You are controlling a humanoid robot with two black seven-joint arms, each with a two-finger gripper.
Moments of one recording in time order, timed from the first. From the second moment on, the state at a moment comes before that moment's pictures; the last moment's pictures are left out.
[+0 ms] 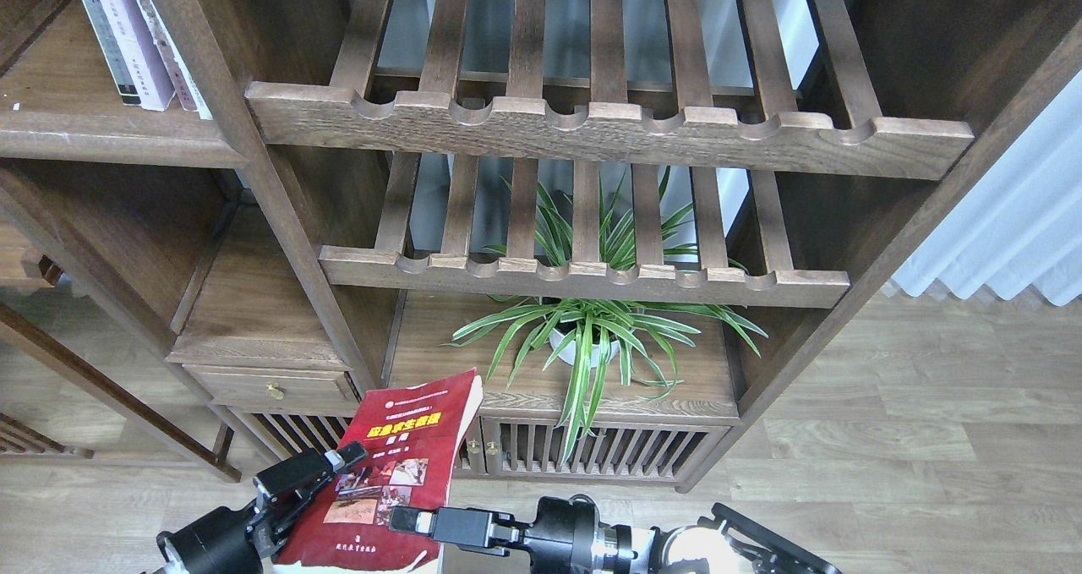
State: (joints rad) left arm 0.05 0.59 -0.64 -1.36 -0.62 -0.49 0.28; right arm 0.09 0.02 0.64 1.14 0.10 0.58 -0.49
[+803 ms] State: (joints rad) left arm 0.10 0.69 -0.65 -1.42 -0.62 -0.49 0.27; right arm 0.14 0.01 0.72 1.09 0.10 0.58 -0.49
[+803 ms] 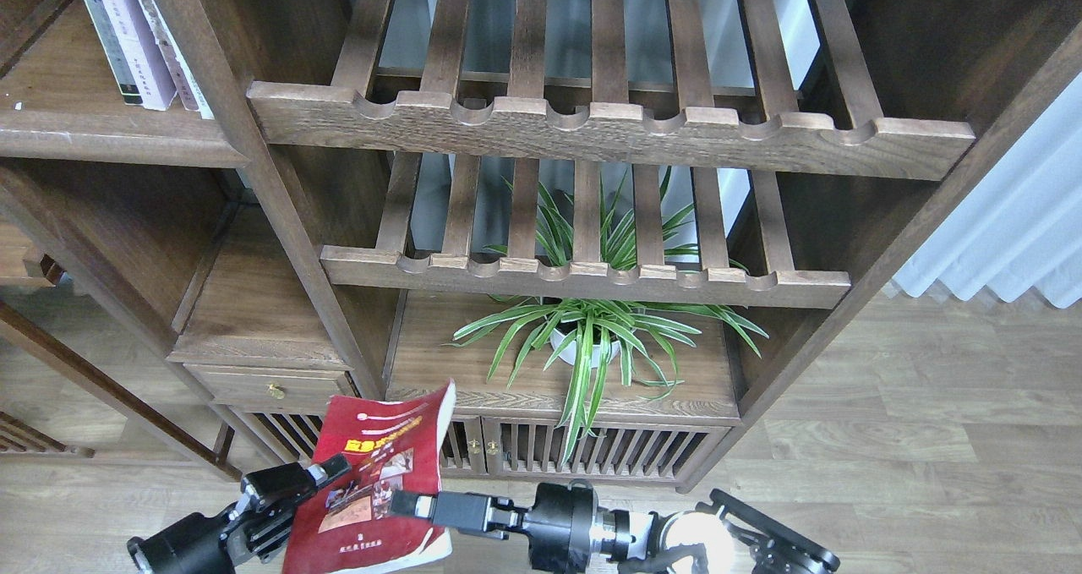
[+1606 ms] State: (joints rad) left arm 0.18 0.88 -0.90 -1.43 -0.60 -0.49 0.28; right arm 0.12 0.02 0.74 1.09 0.07 0.58 -0.46
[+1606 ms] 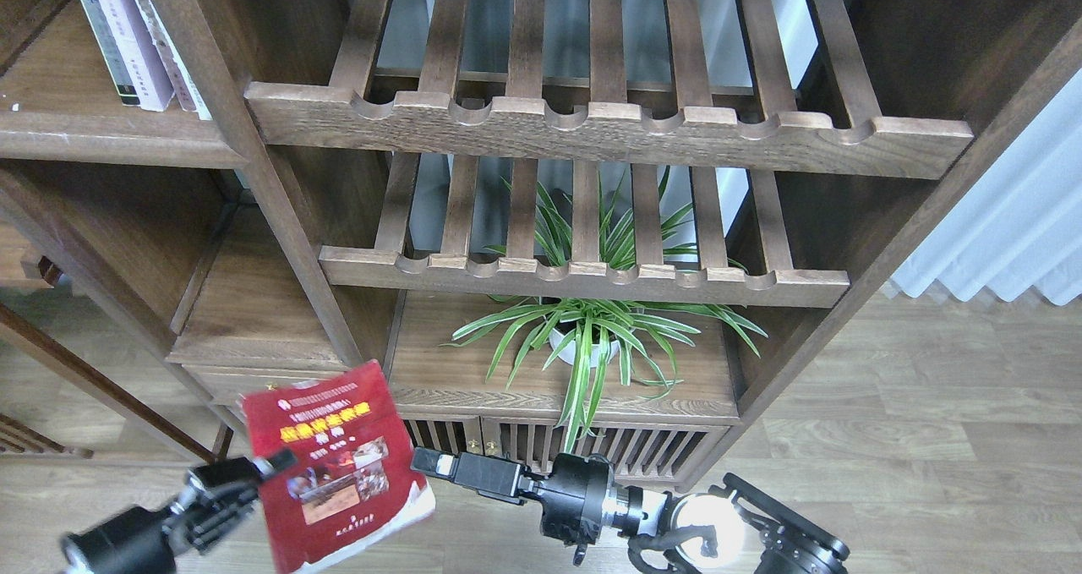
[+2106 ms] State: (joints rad) left arm 0.36 1.04 -1.43 -1.49 -0.55 -0.49 0.30; right arm 0.09 0.01 0.74 1.09 0.06 0.58 -0.46
